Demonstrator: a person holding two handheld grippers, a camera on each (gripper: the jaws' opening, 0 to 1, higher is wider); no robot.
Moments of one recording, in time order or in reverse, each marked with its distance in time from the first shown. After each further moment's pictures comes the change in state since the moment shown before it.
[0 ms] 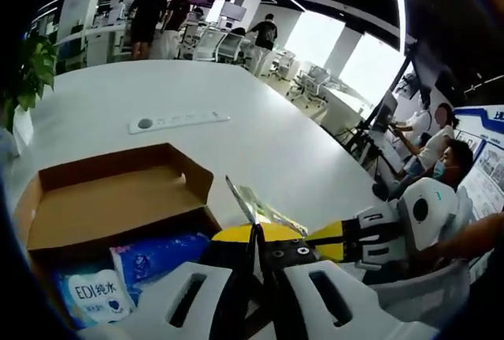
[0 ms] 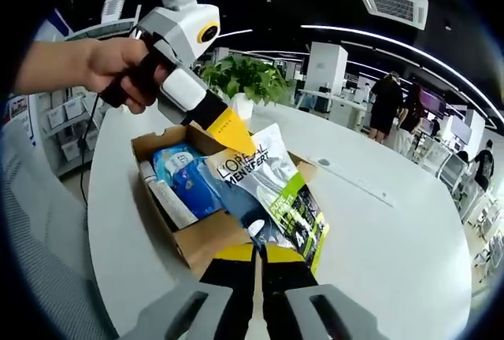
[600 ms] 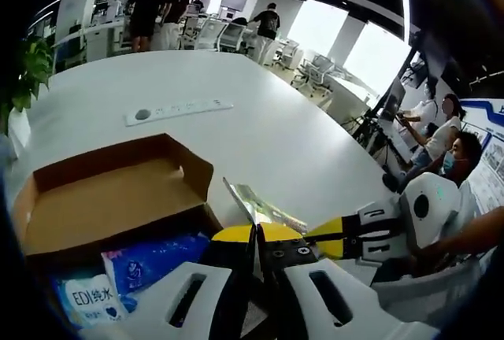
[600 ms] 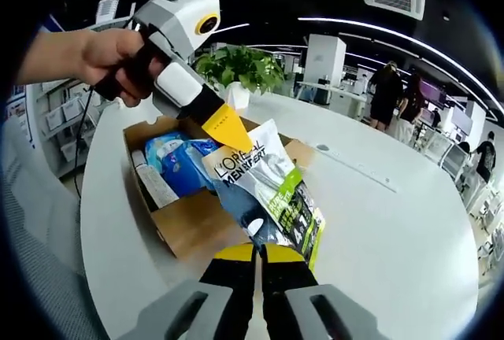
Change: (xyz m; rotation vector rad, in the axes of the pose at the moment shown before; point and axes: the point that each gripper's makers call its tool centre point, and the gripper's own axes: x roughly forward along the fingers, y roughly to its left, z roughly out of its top) left arm 0.028 0.010 -0.010 0.016 0.057 0.032; right arm 0.016 -0.012 -0.025 0.031 0.034 0.008
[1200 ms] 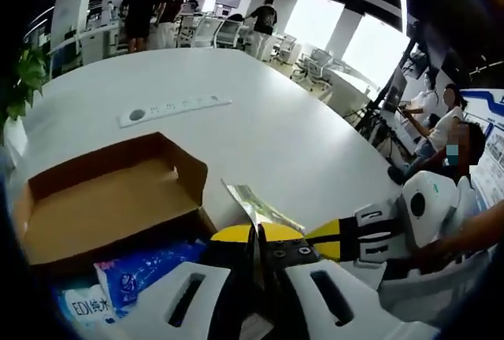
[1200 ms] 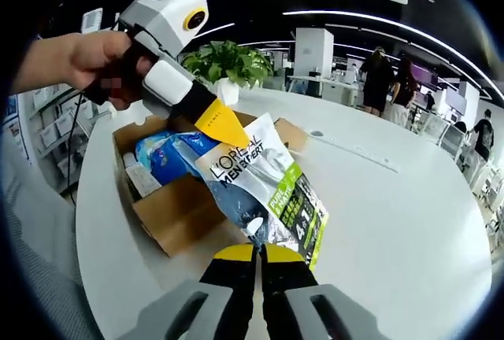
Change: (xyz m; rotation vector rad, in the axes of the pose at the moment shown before) left arm 0.017 0.002 -0.003 0.040 0.015 0.008; right arm 0.012 -0.006 -0.018 0.098 0.004 -0.011
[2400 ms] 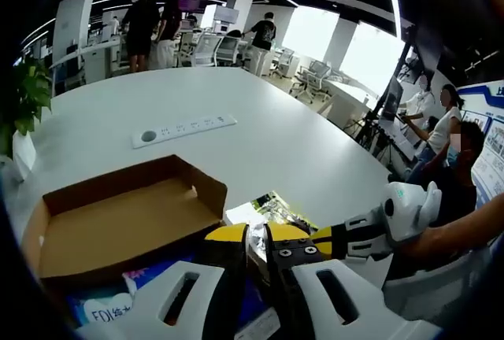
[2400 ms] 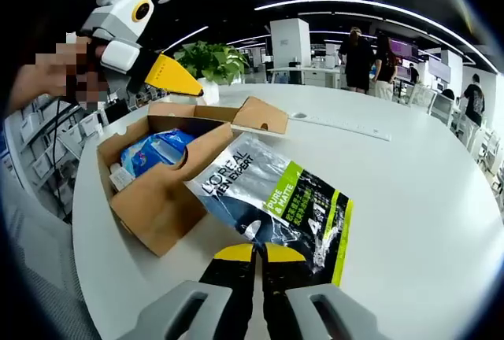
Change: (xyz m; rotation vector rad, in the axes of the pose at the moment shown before) left arm -0.035 0.009 0.019 0.036 -0.086 0.017; right arm 0.010 -0.012 -0.026 0.139 0.031 -0.023
